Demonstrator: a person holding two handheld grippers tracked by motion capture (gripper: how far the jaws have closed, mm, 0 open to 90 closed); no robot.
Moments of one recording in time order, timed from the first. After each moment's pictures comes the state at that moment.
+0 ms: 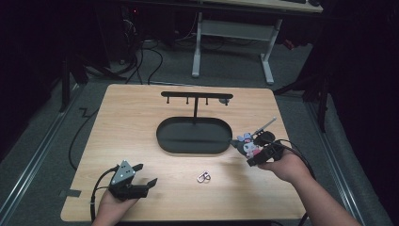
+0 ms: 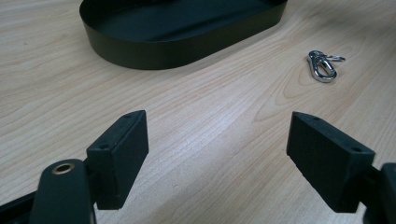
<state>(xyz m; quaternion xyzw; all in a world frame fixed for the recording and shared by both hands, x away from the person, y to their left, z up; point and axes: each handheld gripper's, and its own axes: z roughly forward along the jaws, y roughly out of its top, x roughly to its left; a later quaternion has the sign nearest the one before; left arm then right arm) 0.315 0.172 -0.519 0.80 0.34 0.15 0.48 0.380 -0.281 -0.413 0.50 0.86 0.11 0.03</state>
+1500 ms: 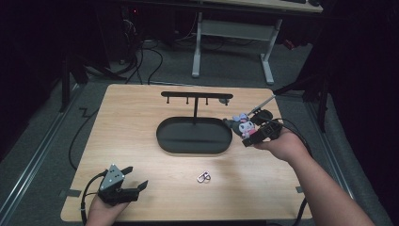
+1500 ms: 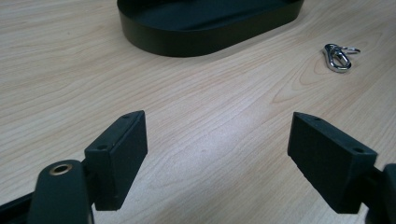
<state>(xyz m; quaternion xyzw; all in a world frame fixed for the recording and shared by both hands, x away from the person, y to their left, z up) 0.300 0.200 -0.519 0.79 0.36 0.17 0.47 0.415 -0.264 -0.359 0.48 0.86 0.14 0.05</state>
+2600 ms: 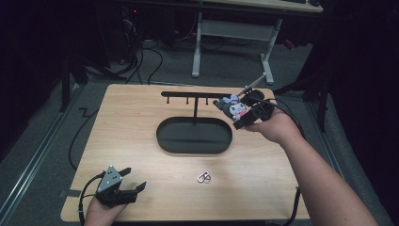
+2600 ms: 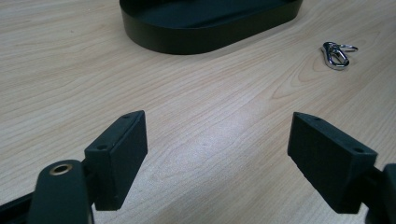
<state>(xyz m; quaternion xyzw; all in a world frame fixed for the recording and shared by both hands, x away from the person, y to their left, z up) 0.297 0.203 -0.519 0.79 0.36 0.17 0.47 0.441 -0.231 -0.311 0.47 0.87 0.16 0.08</state>
